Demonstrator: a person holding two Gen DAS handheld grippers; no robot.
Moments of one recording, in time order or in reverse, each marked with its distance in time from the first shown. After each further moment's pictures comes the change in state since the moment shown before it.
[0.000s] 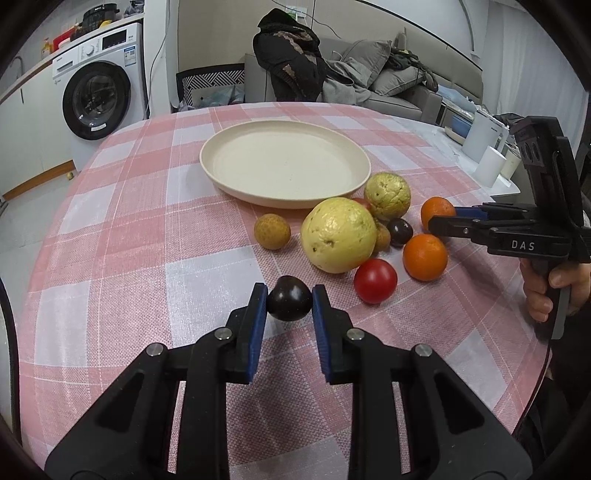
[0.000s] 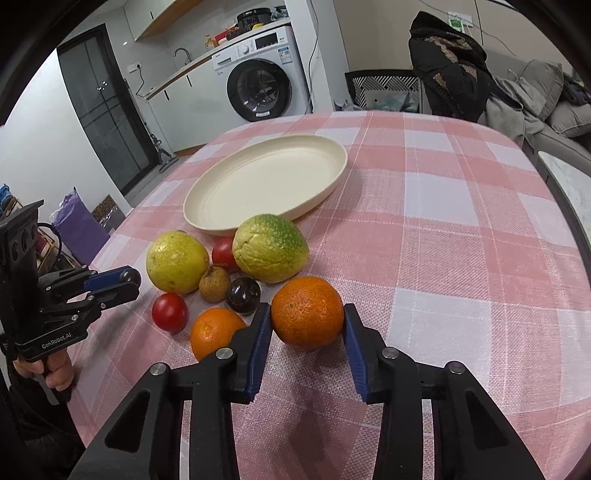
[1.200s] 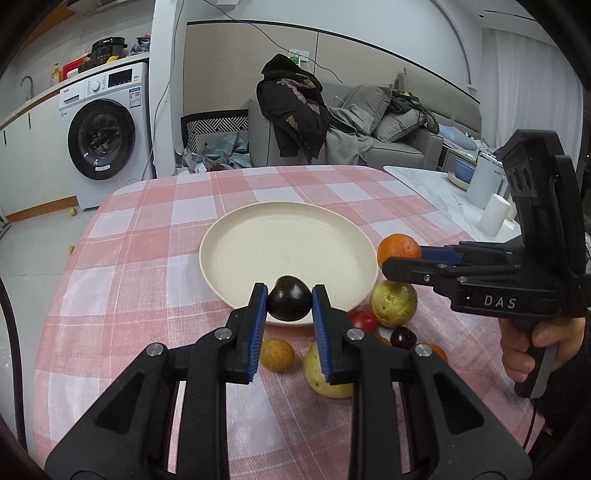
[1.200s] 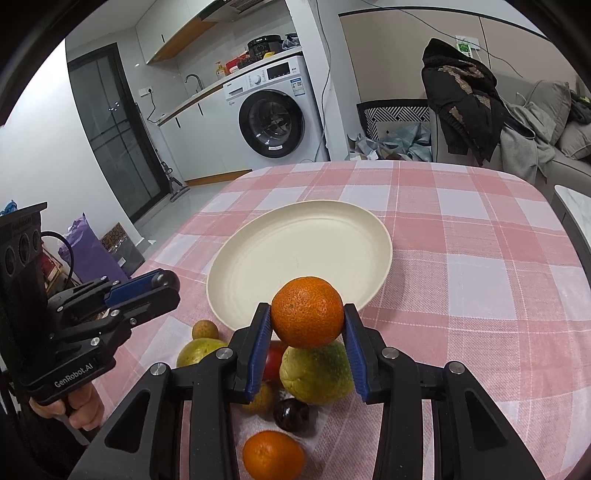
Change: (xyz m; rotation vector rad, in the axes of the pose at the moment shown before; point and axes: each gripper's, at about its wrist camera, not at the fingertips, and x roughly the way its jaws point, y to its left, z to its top) left arm 0.000 -0.002 0.070 0.001 -0.180 0.018; right arm 0.015 0.032 0.066 0.000 -0.117 0.039
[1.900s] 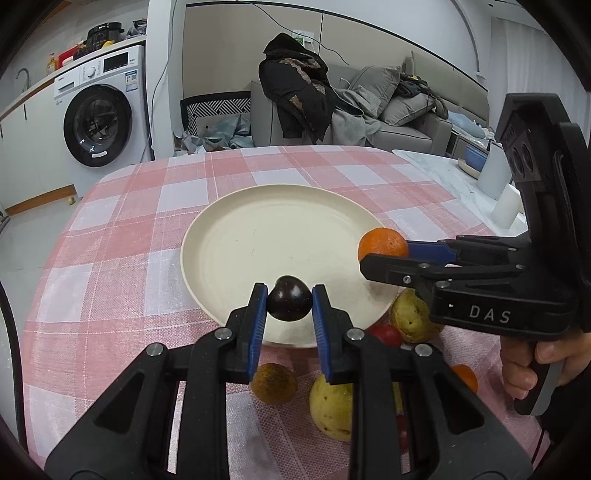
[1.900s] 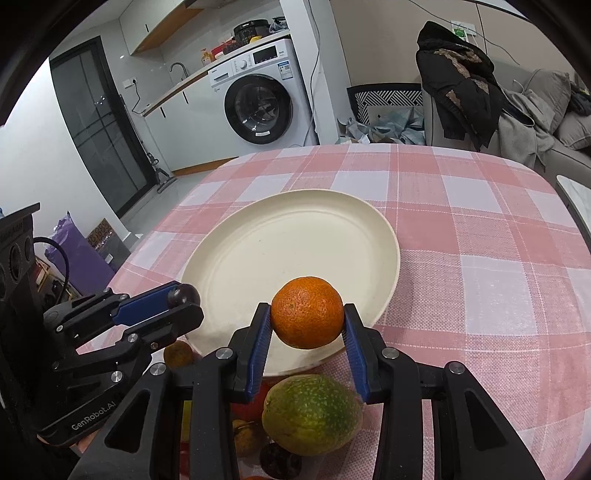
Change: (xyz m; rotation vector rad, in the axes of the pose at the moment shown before) left arm 0.063 0.002 0.007 -0.006 0.077 0.017; right arm 0.043 -0.003 0.015 0.019 0.069 -0.039
